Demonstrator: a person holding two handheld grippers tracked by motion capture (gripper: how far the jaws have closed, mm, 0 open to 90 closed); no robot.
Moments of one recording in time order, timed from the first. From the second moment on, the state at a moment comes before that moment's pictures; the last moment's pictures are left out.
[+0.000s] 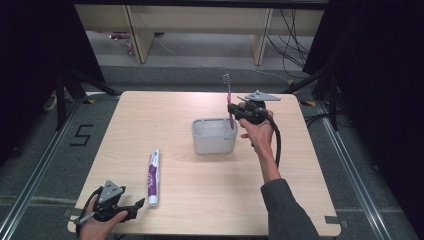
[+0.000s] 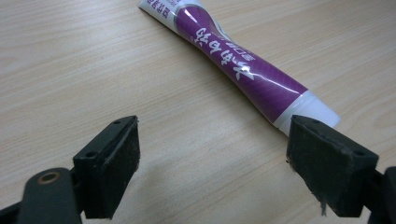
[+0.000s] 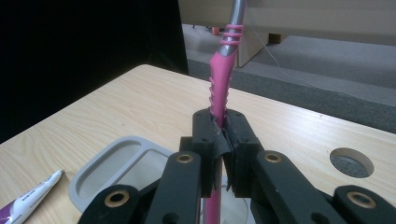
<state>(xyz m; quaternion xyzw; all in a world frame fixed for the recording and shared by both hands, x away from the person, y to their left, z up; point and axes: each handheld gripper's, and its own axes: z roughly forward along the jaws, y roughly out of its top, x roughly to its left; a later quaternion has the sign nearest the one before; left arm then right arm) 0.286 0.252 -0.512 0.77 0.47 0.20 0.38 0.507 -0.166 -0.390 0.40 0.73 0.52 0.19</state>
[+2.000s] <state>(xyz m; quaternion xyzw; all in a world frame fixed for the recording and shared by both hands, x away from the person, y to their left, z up) 0.283 0.255 -0.510 0.77 0.47 0.20 0.38 0.506 -0.166 -0.434 0.41 0.74 0.49 0.17</state>
